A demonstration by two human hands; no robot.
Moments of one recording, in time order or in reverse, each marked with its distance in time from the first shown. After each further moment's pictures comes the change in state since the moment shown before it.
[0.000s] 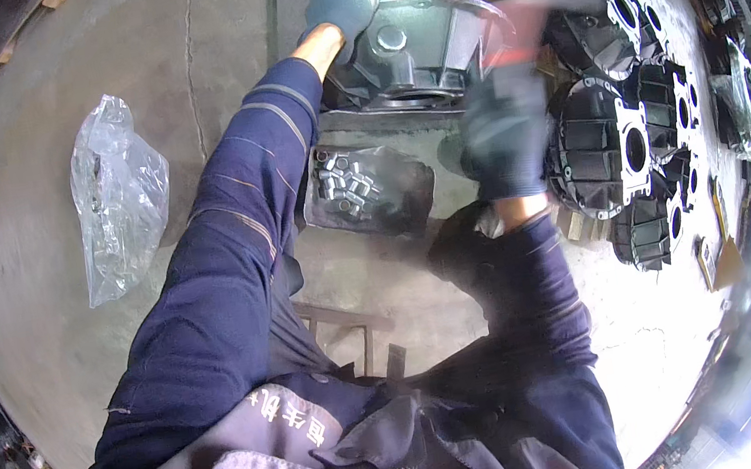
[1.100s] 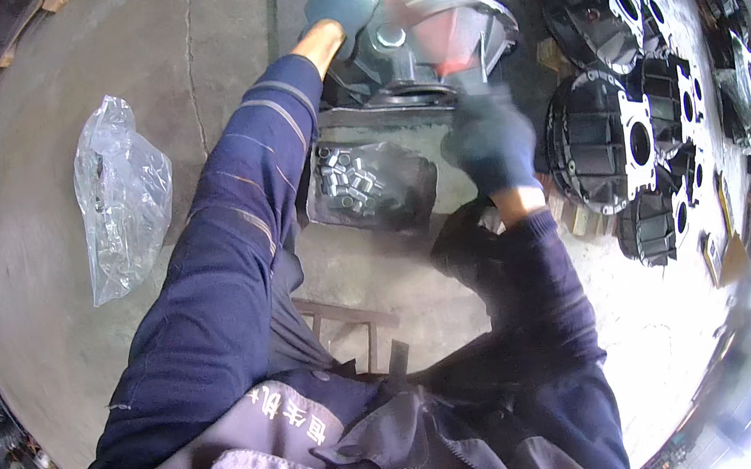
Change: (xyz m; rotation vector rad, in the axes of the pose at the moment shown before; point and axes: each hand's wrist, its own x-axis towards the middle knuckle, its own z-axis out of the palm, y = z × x) left_hand 0.003 -0.006 0.004 0.132 -0.042 0.214; right_hand -0.005 -0.009 -0.028 2.337 -0.779 -0.004
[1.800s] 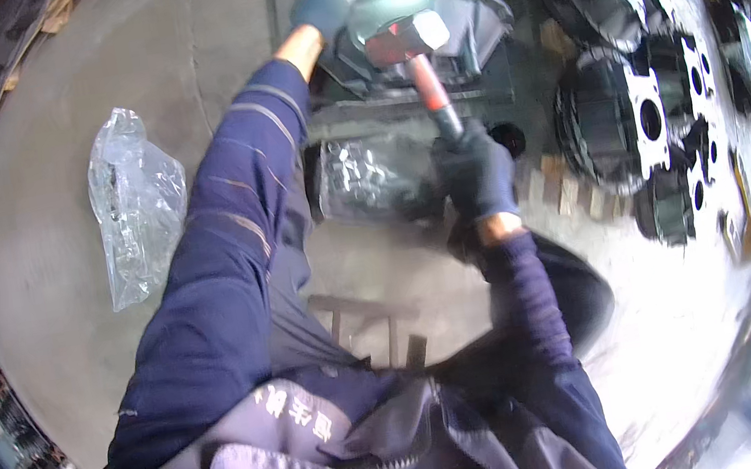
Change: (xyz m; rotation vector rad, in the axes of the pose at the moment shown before) left_hand -0.010 -0.009 0.002 0.005 -0.015 -0.146; right_hand -0.071 -0.004 0.071 0.581 -0.098 0.349
